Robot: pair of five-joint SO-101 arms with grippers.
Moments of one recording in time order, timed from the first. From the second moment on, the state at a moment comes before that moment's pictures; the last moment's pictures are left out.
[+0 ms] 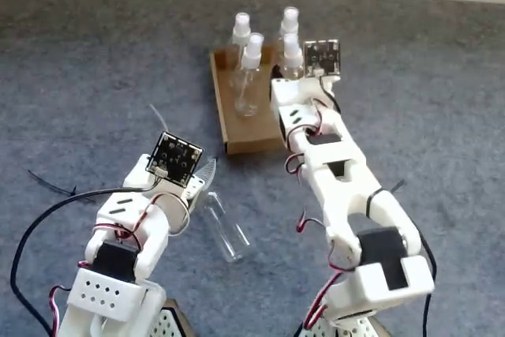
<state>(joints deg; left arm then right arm) 9.0 -80.6 79.3 39.7 -8.5 -15.6 1.1 37.1 -11.6 -2.6</state>
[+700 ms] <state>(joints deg) -1.7 -80.5 75.3 38.4 -8.7 -26.6 -25.8 30.4 54.0 -2.6</state>
